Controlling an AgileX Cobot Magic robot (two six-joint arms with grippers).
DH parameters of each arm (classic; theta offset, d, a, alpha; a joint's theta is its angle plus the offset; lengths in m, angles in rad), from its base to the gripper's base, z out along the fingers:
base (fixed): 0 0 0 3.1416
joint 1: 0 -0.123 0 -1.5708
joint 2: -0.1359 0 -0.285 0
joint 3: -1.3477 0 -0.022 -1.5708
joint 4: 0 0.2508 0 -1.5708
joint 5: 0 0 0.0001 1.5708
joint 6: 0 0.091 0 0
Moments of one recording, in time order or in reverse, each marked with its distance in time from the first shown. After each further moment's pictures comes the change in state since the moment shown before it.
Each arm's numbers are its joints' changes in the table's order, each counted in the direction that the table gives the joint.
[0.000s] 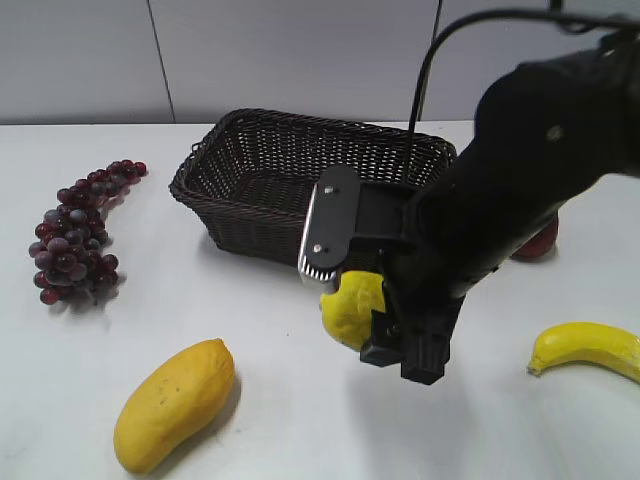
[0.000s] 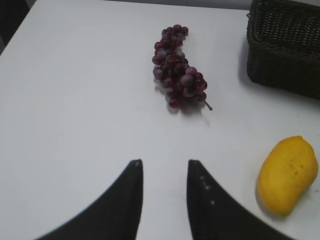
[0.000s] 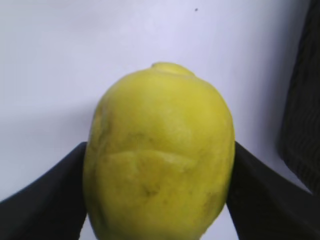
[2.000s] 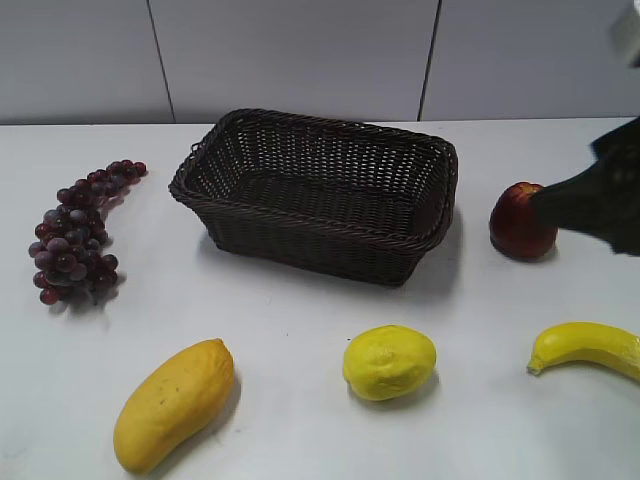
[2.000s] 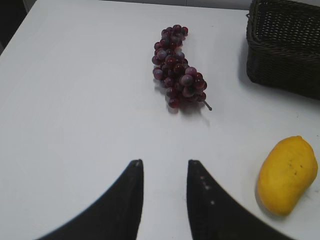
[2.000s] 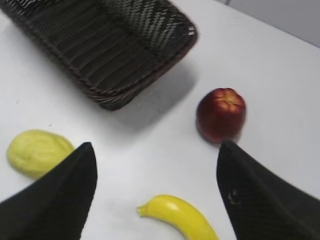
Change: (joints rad) left arm 0.000 0.000 0.000 0.000 0.000 0.000; right arm 0.405 0.741 -0.228 0.026 -0.044 0.441
